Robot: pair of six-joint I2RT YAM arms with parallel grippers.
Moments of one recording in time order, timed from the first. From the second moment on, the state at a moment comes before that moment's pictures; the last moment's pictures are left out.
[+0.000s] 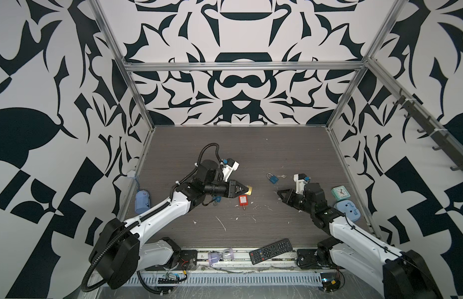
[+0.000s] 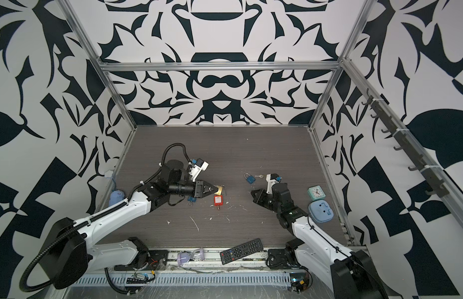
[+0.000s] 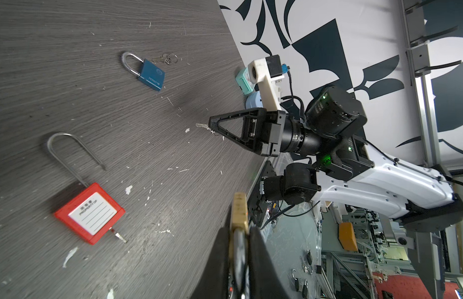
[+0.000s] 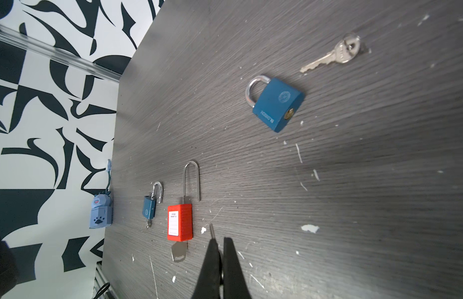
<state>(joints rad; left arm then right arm) -0.66 1.23 0.74 -0.04 0.75 -0.63 0.34 0.96 0.26 0.12 -0.34 0.86</state>
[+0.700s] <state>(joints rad) -0.73 1.67 1.03 -0.17 0.79 -0.50 0.31 1.69 0.33 0.80 -0.40 0.98</state>
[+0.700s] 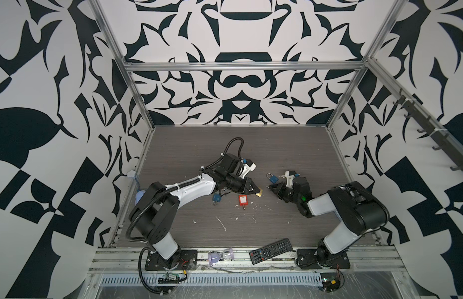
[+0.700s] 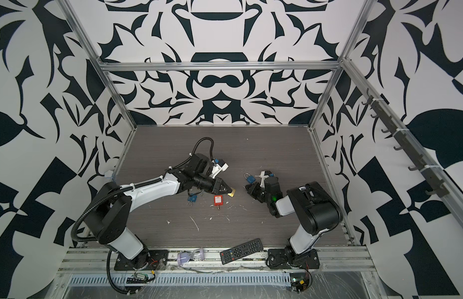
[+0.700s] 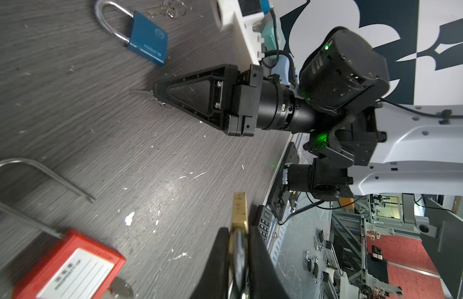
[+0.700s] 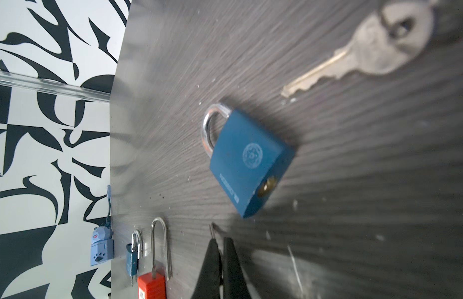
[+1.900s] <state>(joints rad) -0.76 2.25 1.57 -0.53 0.83 -0.24 0.31 0.89 0.30 0.12 -0.27 0.85</state>
